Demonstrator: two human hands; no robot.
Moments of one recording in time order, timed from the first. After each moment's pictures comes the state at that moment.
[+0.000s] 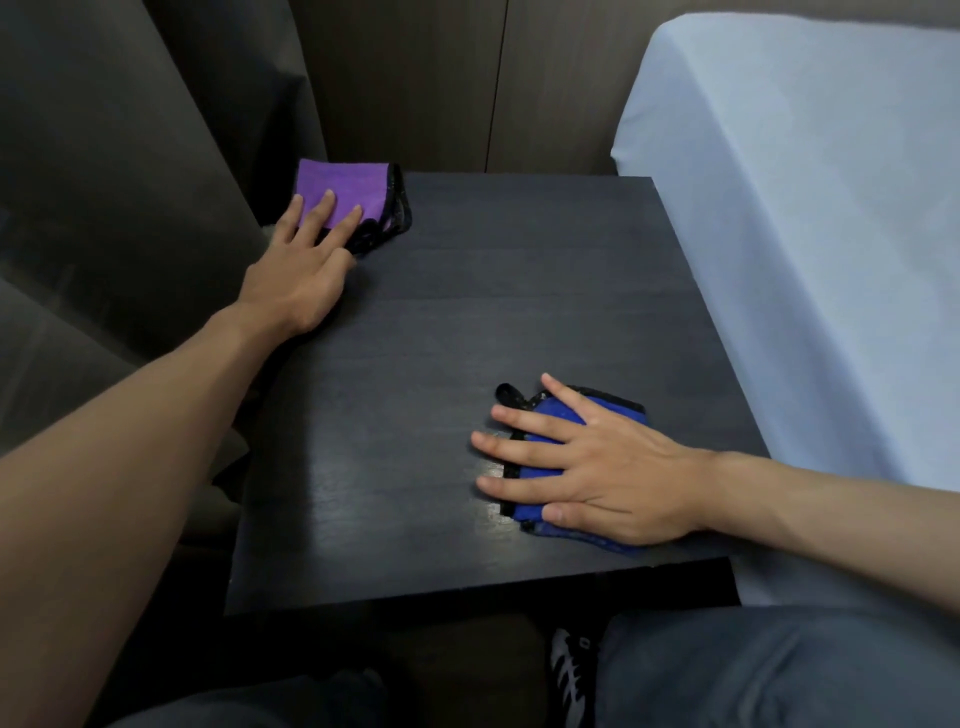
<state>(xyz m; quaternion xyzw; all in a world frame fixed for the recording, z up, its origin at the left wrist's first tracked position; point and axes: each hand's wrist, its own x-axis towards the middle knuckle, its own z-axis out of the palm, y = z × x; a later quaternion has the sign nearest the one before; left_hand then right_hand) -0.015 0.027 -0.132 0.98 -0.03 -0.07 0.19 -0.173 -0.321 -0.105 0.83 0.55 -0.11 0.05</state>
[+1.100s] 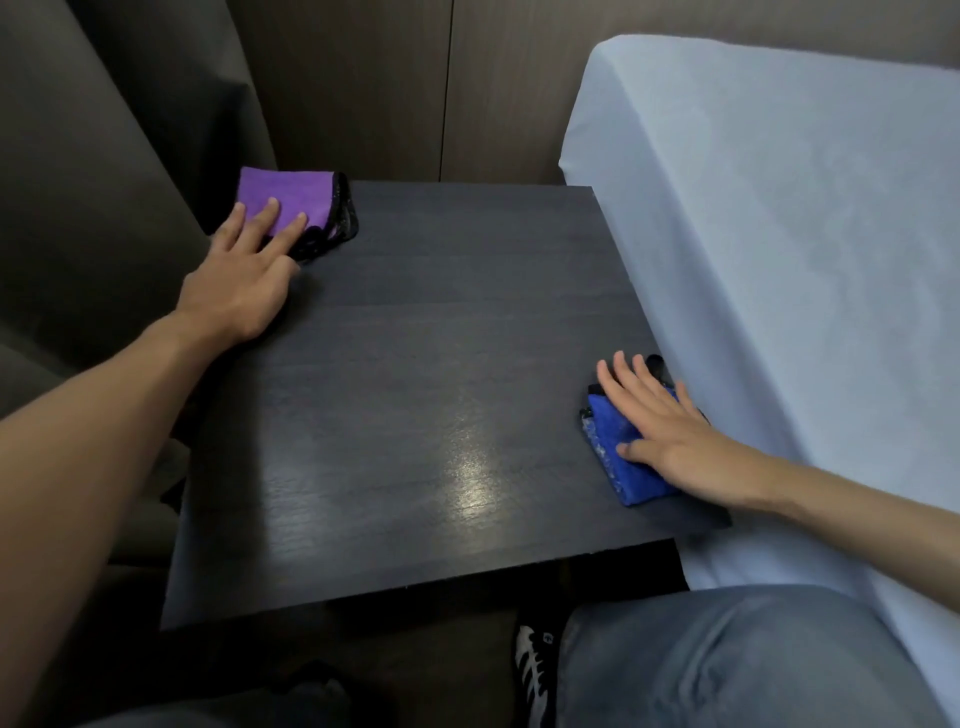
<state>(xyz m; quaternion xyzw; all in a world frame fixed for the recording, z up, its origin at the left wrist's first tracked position) -0.013 0.027 -0.132 0.98 -0.03 -0.07 0.18 -0.184 -0.411 -0.092 0.95 0.10 -0.28 -0.10</state>
